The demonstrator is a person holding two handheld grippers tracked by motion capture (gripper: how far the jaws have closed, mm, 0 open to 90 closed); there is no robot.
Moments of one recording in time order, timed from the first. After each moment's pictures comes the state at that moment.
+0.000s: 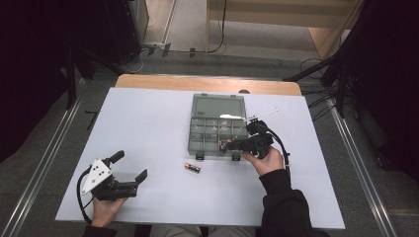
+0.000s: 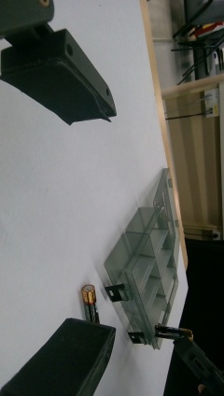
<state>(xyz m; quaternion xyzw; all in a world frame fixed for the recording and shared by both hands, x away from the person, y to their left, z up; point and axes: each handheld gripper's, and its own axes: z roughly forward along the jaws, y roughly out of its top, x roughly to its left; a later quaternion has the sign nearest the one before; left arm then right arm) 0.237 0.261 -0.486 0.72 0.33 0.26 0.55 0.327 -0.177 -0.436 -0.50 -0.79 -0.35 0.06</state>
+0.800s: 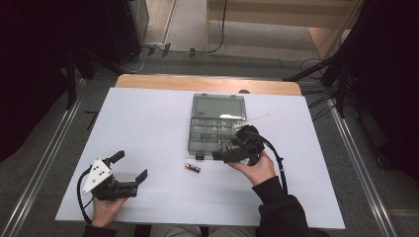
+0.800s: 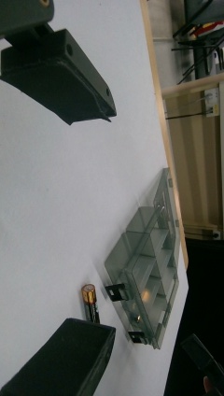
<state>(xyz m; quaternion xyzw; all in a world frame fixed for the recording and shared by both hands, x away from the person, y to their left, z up) 0.237 0.260 -0.486 0.72 0.33 0.26 0.55 0.305 -0.147 -0.430 -0.45 -0.80 -0.39 0.03</state>
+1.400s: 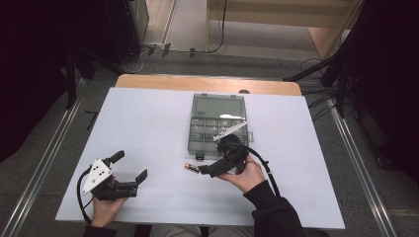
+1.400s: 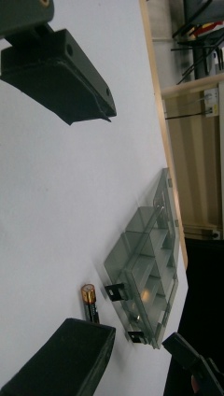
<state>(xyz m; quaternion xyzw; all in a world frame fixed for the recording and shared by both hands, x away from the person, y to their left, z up) 0.237 0.260 -0.486 0.72 0.33 0.26 0.55 0.293 -0.106 -0.437 -0.38 -0.86 -0.35 0.03</state>
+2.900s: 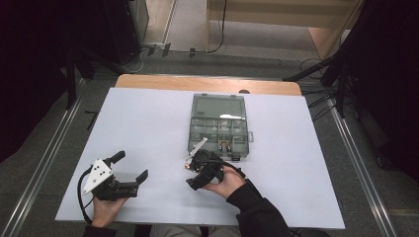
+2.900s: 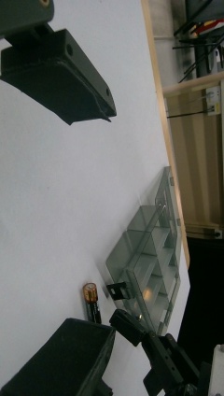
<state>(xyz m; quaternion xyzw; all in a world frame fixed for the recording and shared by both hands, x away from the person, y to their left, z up) 0.237 0.259 -0.487 0.72 0.33 0.25 0.55 0.284 -0.039 -0.473 -0.30 -0.93 -0.22 -0.04</state>
